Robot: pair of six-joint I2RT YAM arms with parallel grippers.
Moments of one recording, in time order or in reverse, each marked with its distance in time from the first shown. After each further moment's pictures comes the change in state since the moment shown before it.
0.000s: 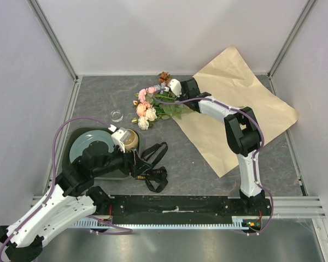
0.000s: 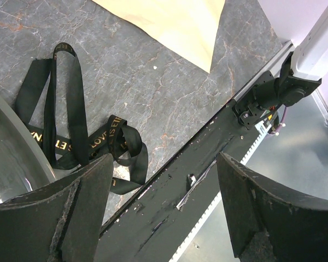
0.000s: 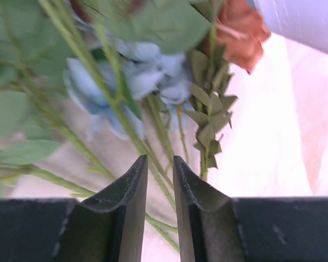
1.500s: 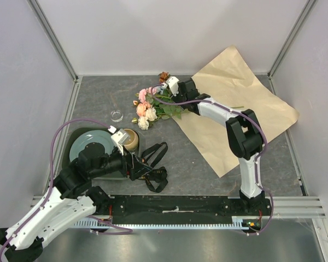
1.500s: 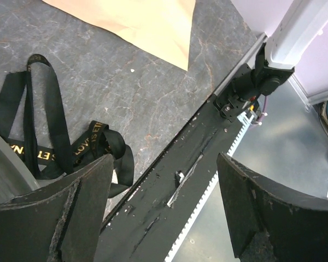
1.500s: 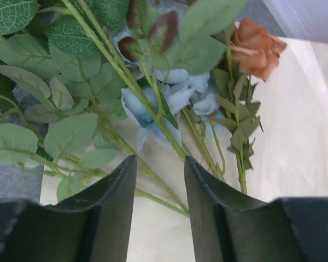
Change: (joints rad) left arm 0.000 -0.037 0.000 0.023 0.094 0.026; right arm 0.003 -0.092 -0.070 0.029 -0.092 0.242
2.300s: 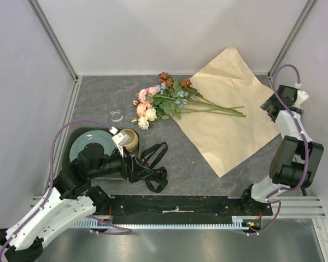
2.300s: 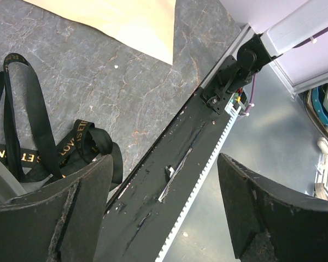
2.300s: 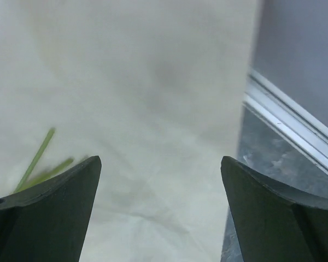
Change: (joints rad) left arm 0.000 -0.007 0.000 0.002 0.063 0.001; right arm -0.850 -0.486 -0.443 -0.151 0.208 0.908
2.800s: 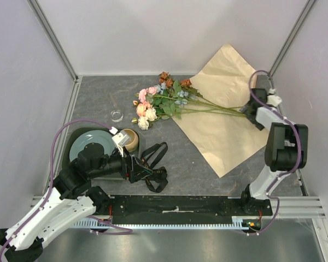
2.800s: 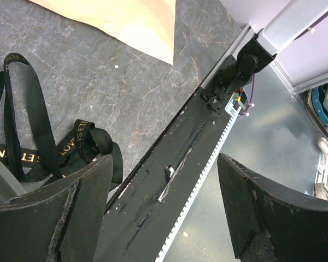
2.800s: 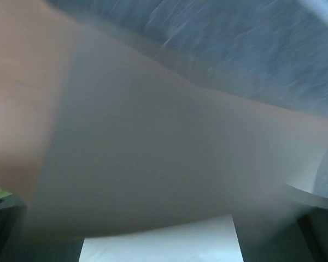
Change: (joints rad) left arm 0.000 0.000 0.000 0.000 -0.001 0.000; right arm 0.271 0.201 0.000 0.003 0.086 0.203
